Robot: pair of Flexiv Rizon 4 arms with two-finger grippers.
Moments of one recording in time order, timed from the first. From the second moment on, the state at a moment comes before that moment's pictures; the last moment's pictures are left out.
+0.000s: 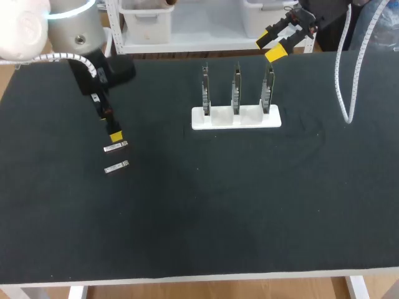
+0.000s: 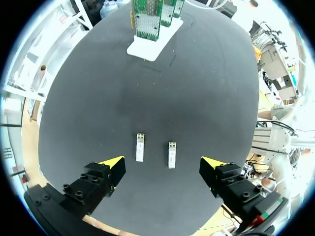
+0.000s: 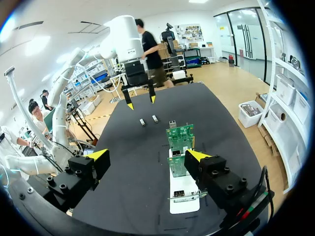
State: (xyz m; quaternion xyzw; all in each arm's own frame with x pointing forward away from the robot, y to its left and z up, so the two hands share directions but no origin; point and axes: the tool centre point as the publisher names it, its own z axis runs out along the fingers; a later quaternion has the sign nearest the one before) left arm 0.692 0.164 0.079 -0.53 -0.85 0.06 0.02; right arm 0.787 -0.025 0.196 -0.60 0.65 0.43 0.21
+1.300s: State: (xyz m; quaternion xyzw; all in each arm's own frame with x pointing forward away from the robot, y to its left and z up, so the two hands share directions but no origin) left arm 0.707 0.173 0.023 -0.56 -0.83 0.04 0.06; right arm 0.787 -0.025 0.196 -0.60 0.65 0.43 0.21
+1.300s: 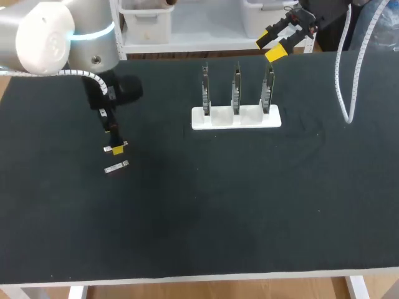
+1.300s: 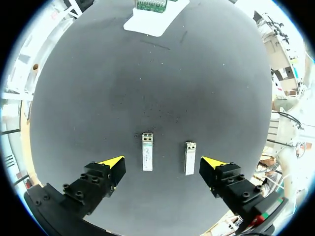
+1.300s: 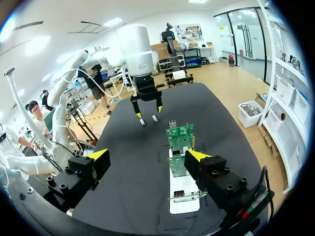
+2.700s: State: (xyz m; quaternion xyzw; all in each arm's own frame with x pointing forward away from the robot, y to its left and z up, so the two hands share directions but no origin) left arm 0.721 0.183 0.008 -0.52 -0.86 0.02 0.04; right arm 0.787 -0.025 0.196 -0.60 0.65 0.43 0.21
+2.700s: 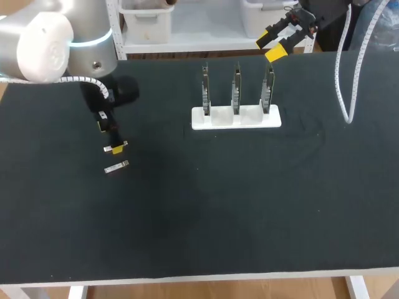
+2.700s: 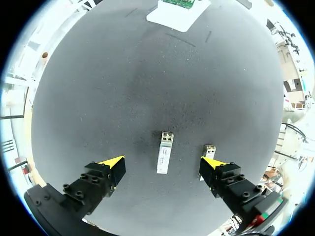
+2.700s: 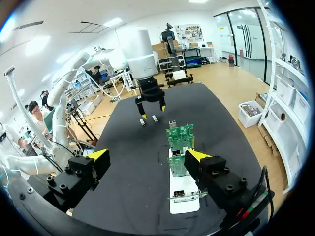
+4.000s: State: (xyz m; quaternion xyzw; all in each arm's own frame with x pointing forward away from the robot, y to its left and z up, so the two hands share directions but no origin) left arm 0.710 0.190 0.004 -0.56 -0.83 -0.05 0.03; right arm 0.787 -0.025 0.196 -0.60 0.65 0.43 0.21
